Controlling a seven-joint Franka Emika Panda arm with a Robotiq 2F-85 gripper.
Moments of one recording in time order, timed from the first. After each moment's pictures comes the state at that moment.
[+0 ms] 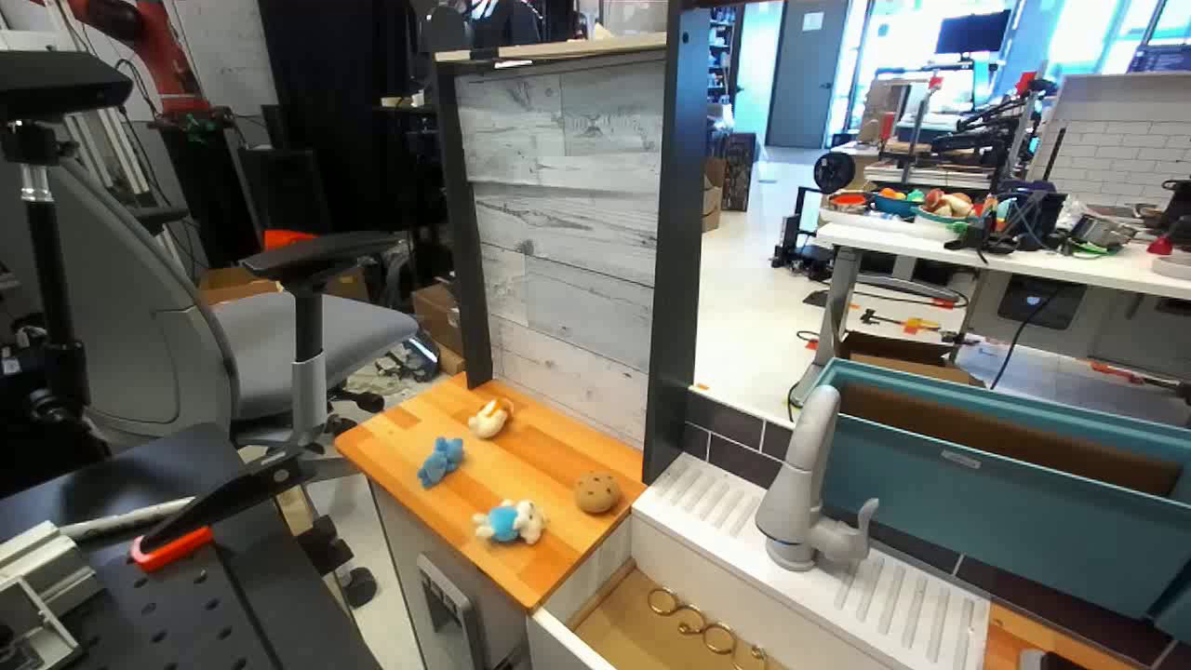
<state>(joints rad) -0.13 -0.66 -0.37 -2.69 -0.25 2.10 -0.58</state>
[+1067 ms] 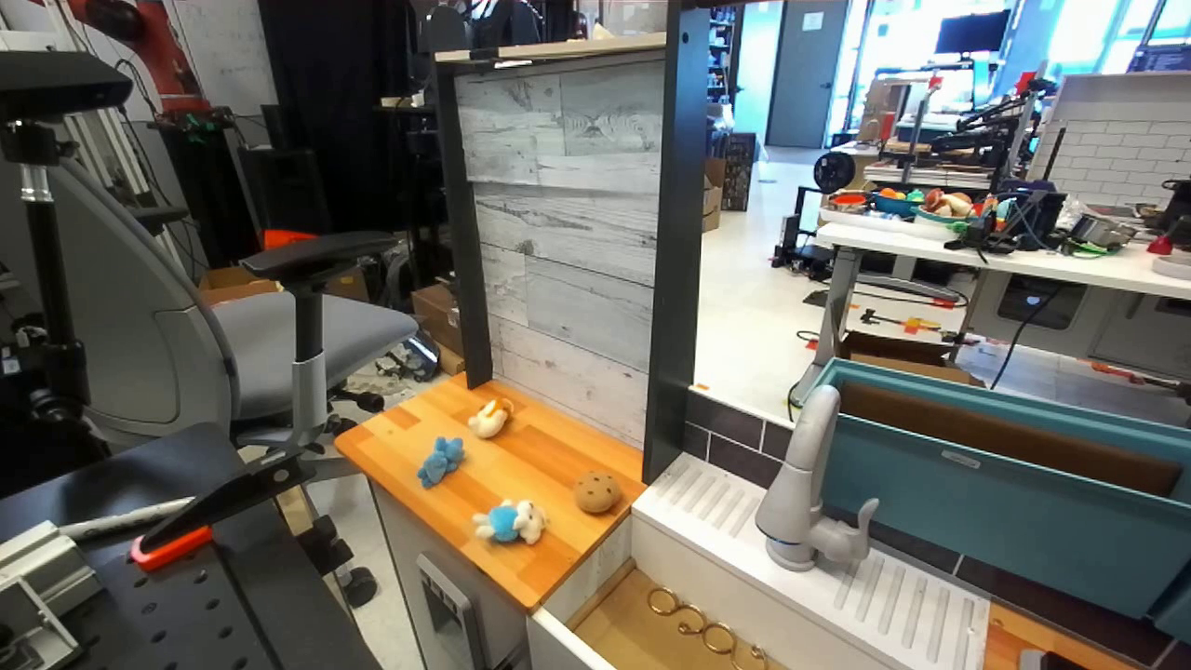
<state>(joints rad) -0.12 -0.64 -0.36 -2.68 -0.23 2.13 -0.58</state>
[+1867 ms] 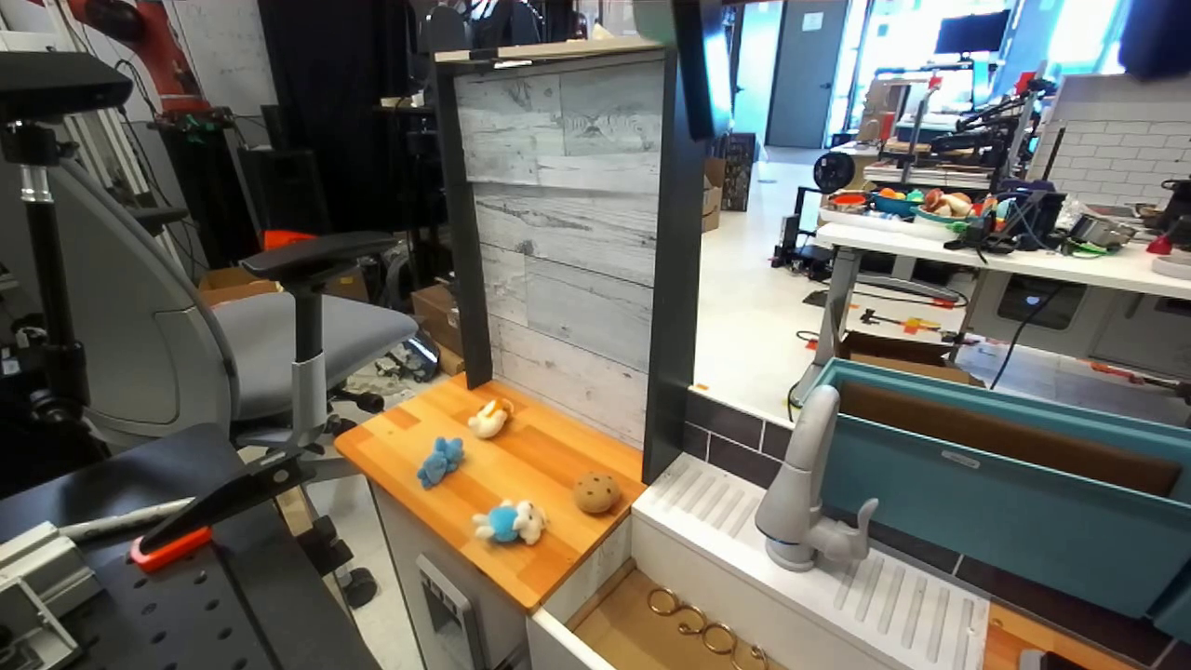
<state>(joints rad) -0.06 -0.23 -0.30 -2.54 -0.14 2.57 -0.56</state>
